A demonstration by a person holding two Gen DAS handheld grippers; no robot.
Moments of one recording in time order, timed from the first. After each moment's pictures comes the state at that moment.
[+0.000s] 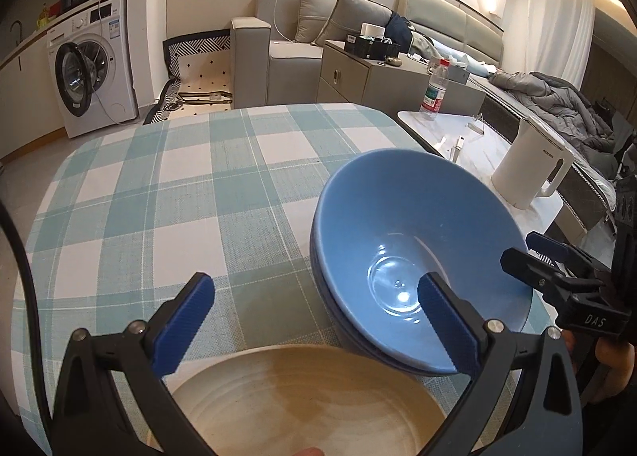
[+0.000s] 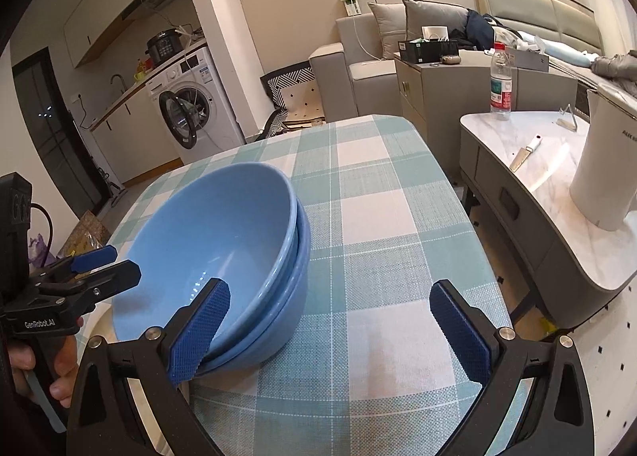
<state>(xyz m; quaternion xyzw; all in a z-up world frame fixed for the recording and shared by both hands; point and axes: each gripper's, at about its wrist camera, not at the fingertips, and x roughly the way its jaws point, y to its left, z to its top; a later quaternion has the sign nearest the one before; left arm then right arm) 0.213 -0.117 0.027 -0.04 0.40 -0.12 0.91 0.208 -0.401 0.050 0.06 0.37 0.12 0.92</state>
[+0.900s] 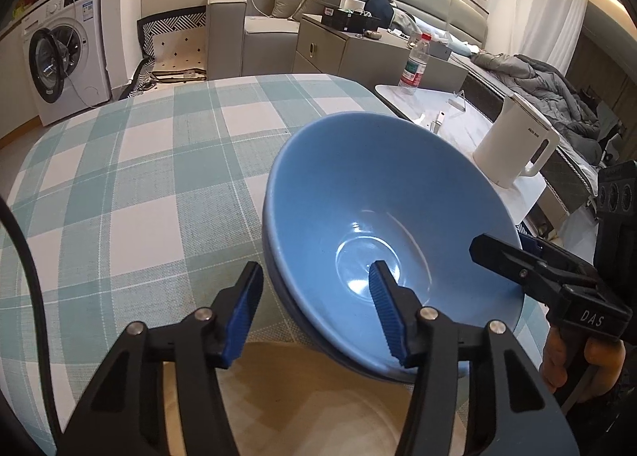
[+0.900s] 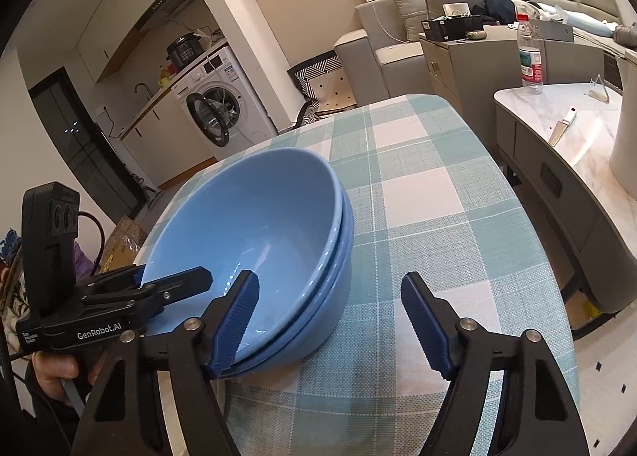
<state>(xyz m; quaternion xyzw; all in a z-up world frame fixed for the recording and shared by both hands) 0.224 -0.137 0.010 -0.04 0.44 -0.16 0.88 0.214 -0.391 0.036 0.12 0.39 0.19 0.89</state>
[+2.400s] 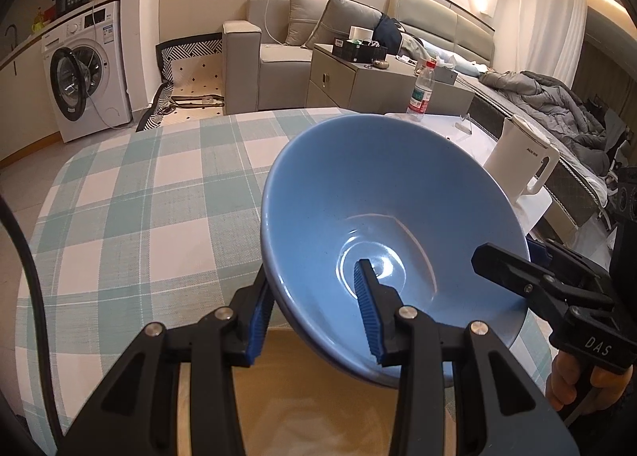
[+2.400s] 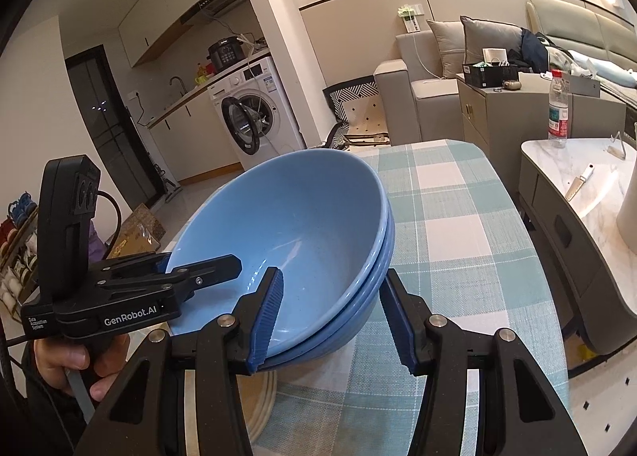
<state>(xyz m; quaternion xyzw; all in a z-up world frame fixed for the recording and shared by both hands) 0.193 -0.125 0.048 -0.03 0.39 -0.13 0.91 0.174 -0.359 0.086 0.07 0.33 0.23 0.91</state>
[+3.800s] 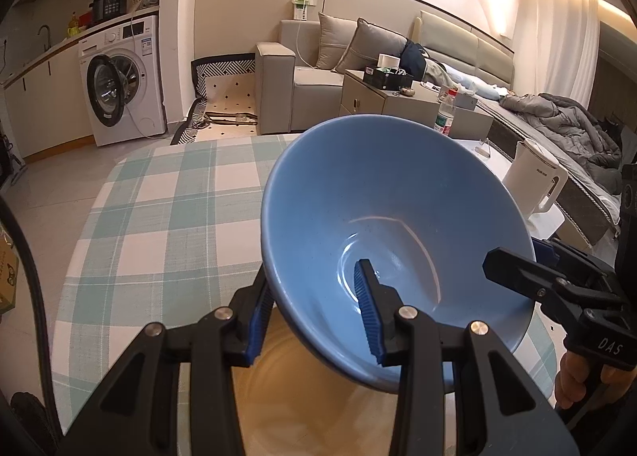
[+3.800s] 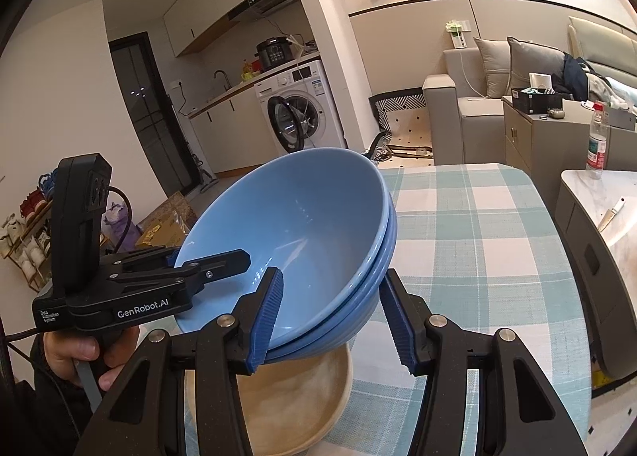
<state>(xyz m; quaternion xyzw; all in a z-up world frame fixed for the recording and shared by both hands) 0.138 -0.078 0.073 -0.04 0.36 -0.08 0.93 0.138 -0.314 0.115 0.04 0.31 0.30 0.90</state>
